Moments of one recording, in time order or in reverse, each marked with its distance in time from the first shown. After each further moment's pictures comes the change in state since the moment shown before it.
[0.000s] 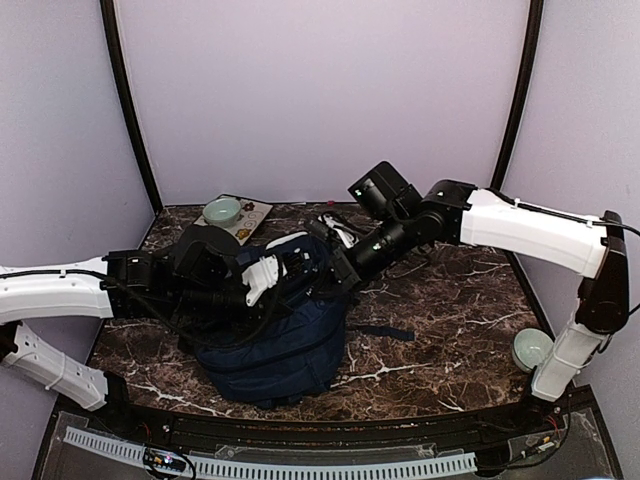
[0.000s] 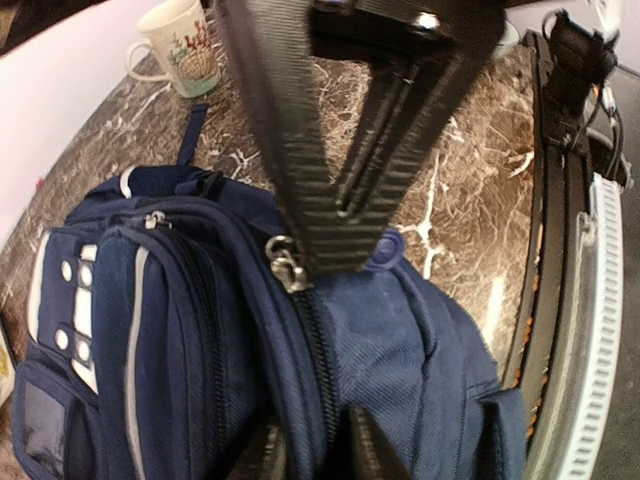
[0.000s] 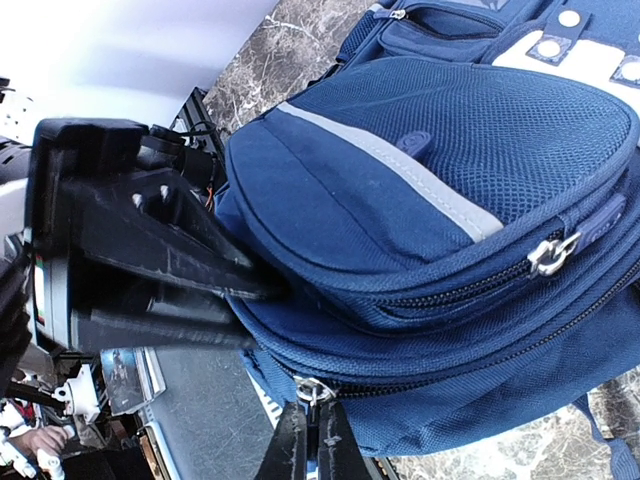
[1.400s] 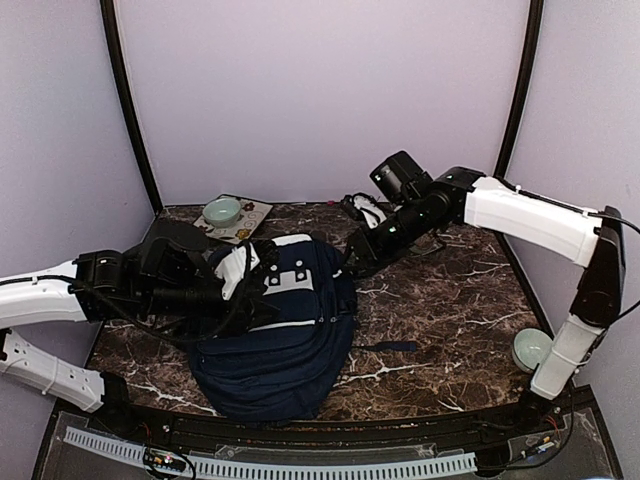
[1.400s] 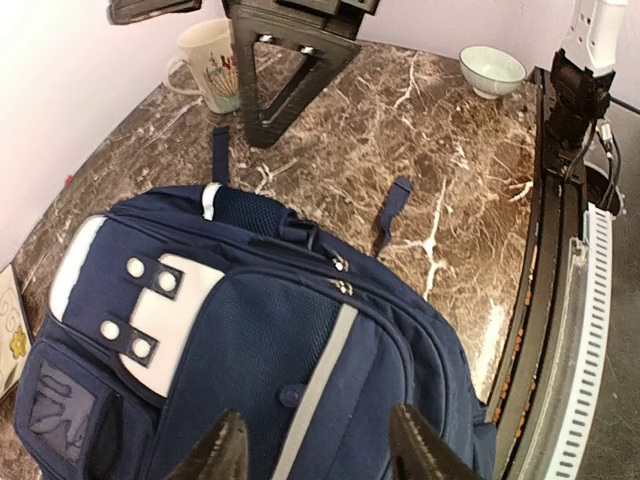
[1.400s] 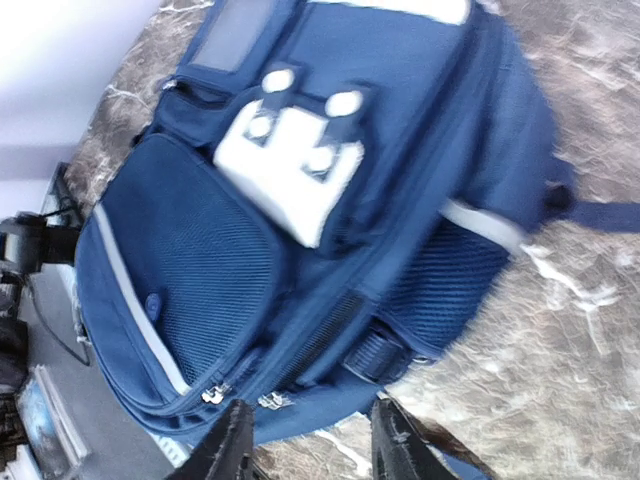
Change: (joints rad) left arm -0.001 -0.142 -0.046 -0.035 -0.048 -0.036; right arm -0.151 0.038 0.029 -0.082 0.232 -0.072
